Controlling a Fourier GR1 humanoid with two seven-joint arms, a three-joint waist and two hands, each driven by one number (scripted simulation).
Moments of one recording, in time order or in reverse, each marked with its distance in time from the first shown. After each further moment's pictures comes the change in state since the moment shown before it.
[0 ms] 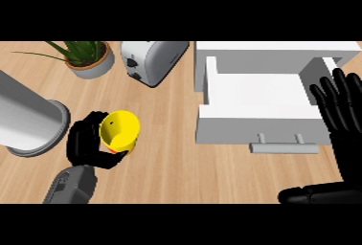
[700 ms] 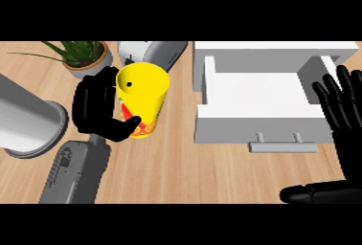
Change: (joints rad) left arm -0.156 -0.069 -0.115 -0.426 0.046 0.205 0.445; right arm -0.016 -0.002 -0.008 -0.006 -0.003 -0.009 0.019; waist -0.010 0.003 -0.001
